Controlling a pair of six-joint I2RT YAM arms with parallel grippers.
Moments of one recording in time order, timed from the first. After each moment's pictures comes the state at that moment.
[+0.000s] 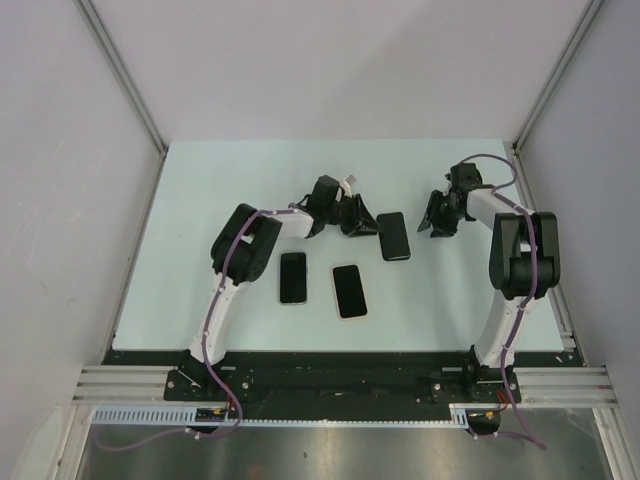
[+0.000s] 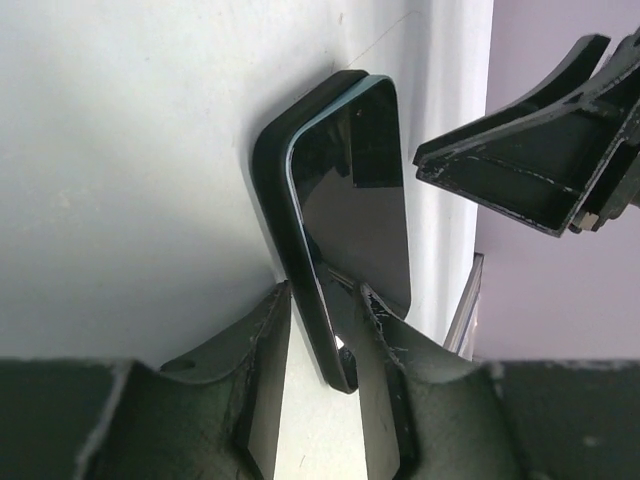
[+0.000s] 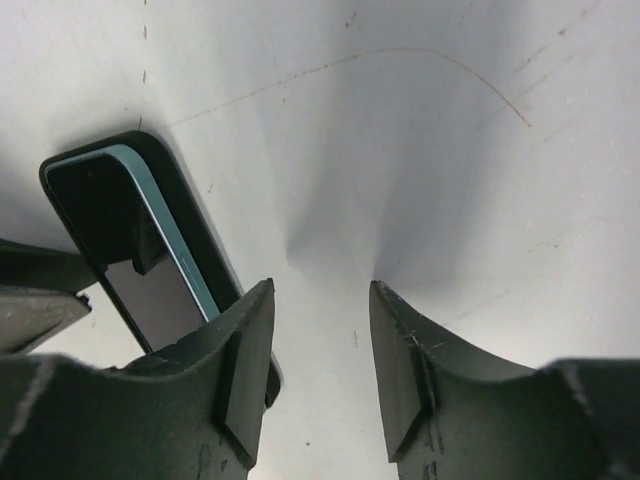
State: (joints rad) left arm -0.56 2.40 1.59 0.25 0.66 -0.92; right arm 0.05 1.95 1.33 -0.49 -0.21 0.37
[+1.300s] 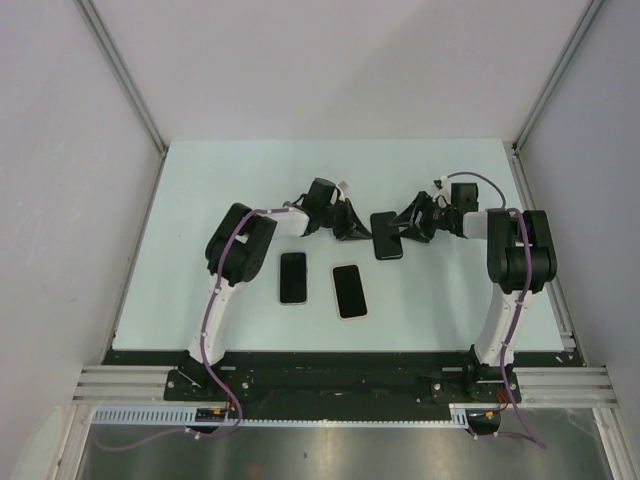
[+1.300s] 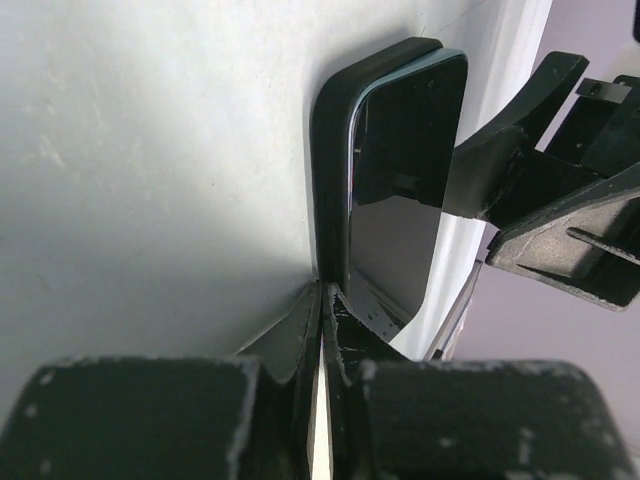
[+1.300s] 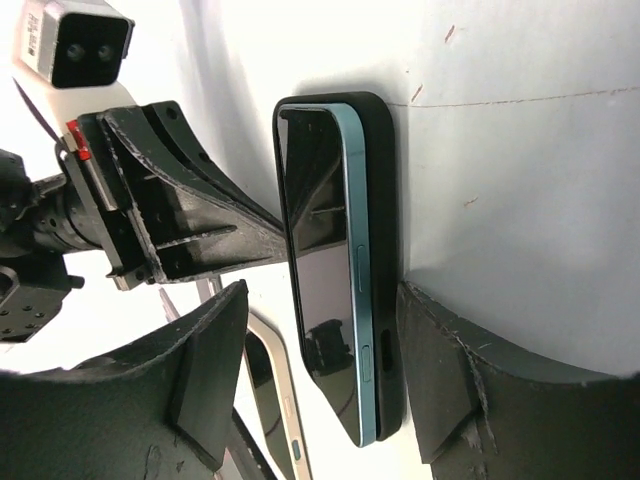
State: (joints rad) left arm -0.55 2.35 1.55 0.10 0.62 -0.95; right arm 0.02 2.00 1.10 0.07 -0.82 0.61
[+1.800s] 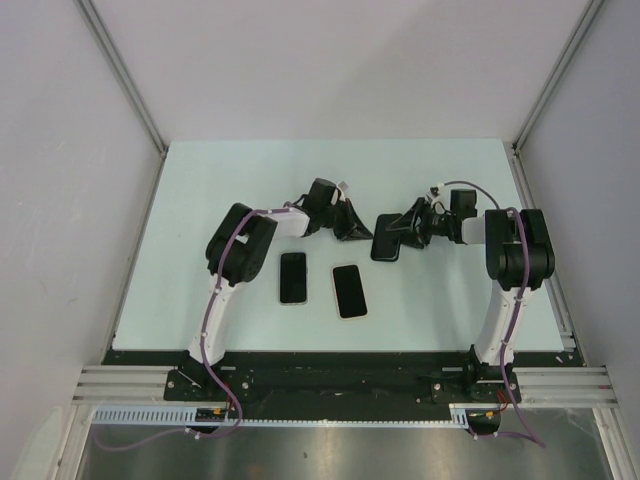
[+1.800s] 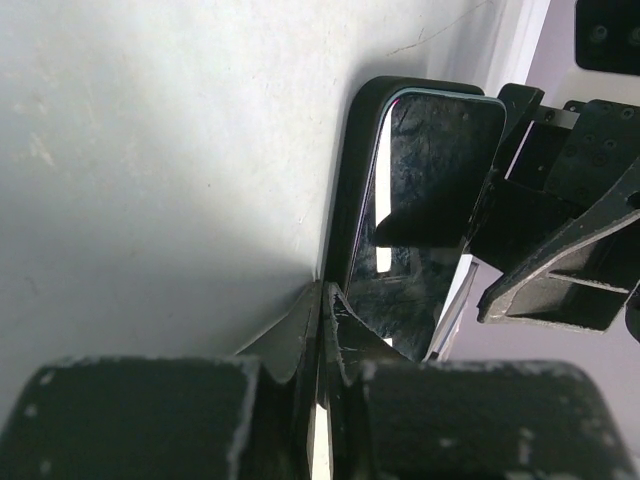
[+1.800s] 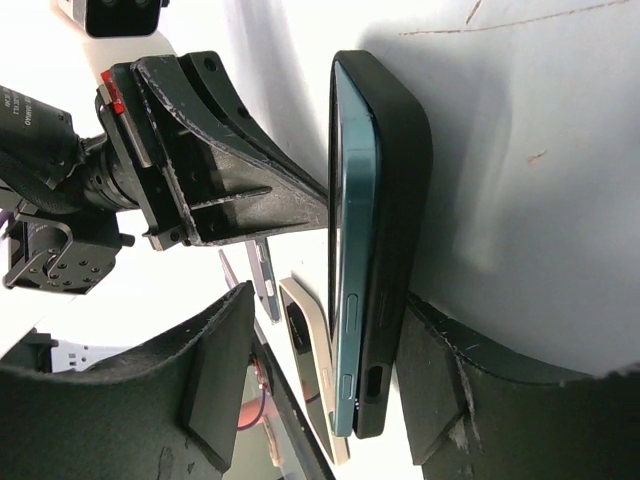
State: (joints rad) left arm -0.55 2.35 1.54 0.10 0.62 -0.97; right arm 0.01 2.04 1.03 0.23 -0.99 0.74
